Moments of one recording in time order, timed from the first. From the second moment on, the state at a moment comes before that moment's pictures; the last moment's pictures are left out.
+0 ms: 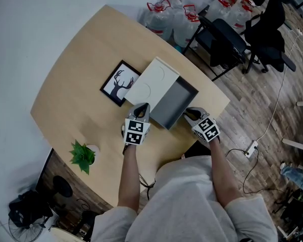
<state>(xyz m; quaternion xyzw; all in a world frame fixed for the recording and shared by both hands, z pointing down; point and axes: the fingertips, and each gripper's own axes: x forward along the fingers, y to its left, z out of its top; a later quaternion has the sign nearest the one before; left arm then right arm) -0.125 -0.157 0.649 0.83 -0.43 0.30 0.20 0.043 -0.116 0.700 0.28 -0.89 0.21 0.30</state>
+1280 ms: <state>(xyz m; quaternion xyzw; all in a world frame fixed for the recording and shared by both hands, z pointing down) -0.129 -0.159 0.657 0.83 -0.44 0.29 0.20 0.027 -0.129 0.692 0.28 -0.90 0.20 0.28</state>
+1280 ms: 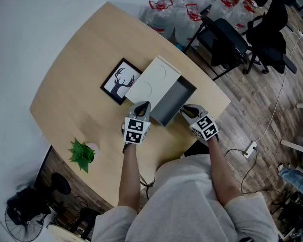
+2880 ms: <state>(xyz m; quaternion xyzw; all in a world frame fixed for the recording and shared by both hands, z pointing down) -0.124 -0.159 0.649 0.83 -0.43 0.27 0.20 -0.010 -0.162 0.688 0.27 -0.90 0.20 0.28</state>
